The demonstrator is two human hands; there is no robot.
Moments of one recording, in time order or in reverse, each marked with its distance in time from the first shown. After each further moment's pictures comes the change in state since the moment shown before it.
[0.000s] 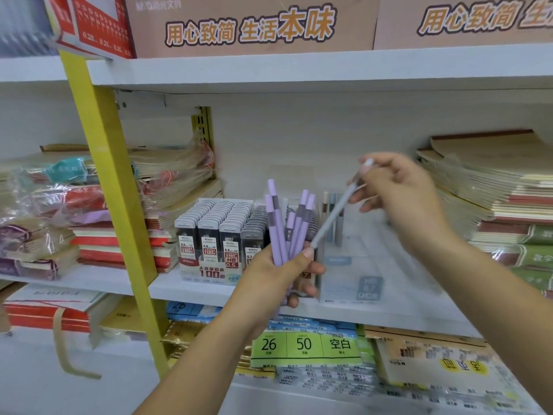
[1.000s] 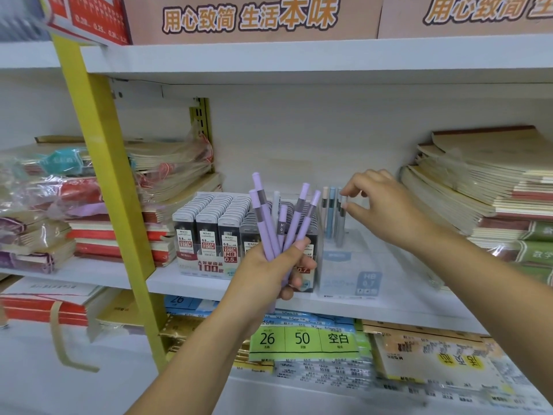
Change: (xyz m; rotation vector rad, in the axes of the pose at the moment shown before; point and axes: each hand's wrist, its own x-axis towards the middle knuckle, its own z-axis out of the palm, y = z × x) left_hand 0.003 -0.006 -0.005 -0.072 0.055 0.017; right_hand 0.018 0.036 -0.015 -1.094 -0.305 -0.280
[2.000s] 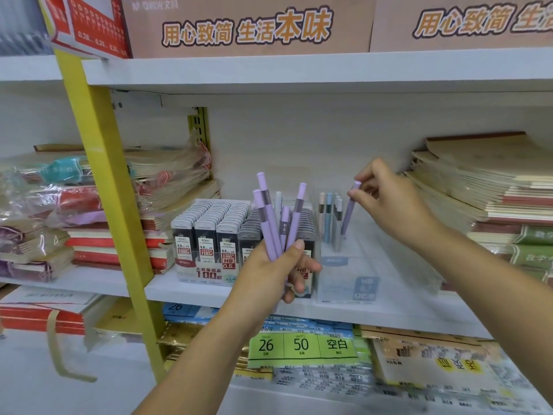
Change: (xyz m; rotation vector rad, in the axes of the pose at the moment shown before) left_hand 0.002 0.006 0.005 0.071 -0.033 0.050; right_hand 0.006 0.015 -0.003 0.230 0.179 0.056
